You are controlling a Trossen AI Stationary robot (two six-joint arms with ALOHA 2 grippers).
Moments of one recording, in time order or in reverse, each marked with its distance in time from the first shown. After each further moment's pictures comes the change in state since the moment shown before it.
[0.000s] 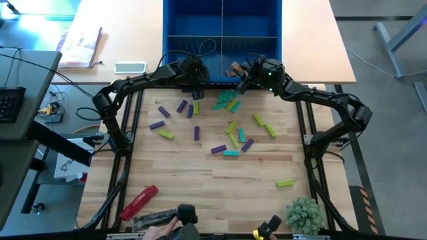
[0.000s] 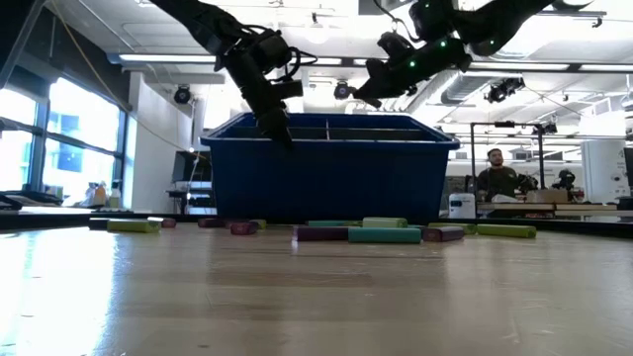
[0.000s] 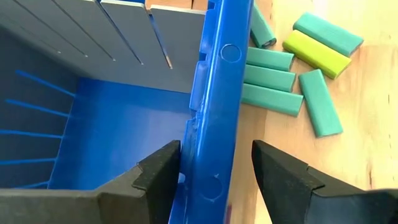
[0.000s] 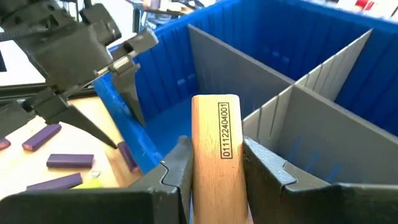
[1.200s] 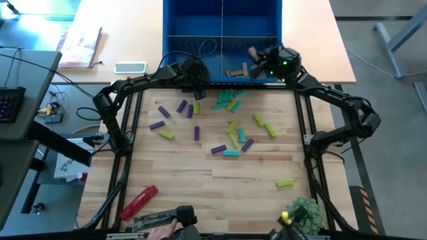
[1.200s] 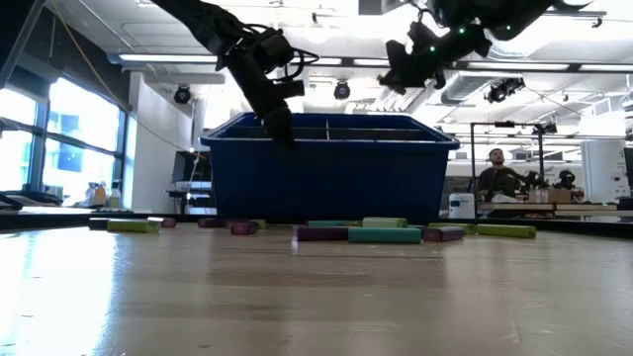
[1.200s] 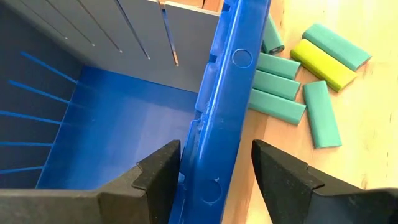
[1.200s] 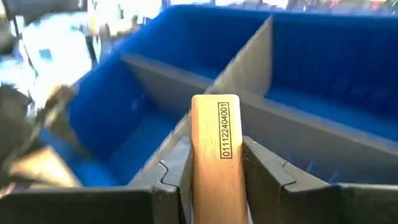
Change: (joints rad) left arm -0.014 0.002 0.000 0.005 -0.039 -0.102; right arm -0.145 -0.114 0.035 -0.112 0.036 0.240
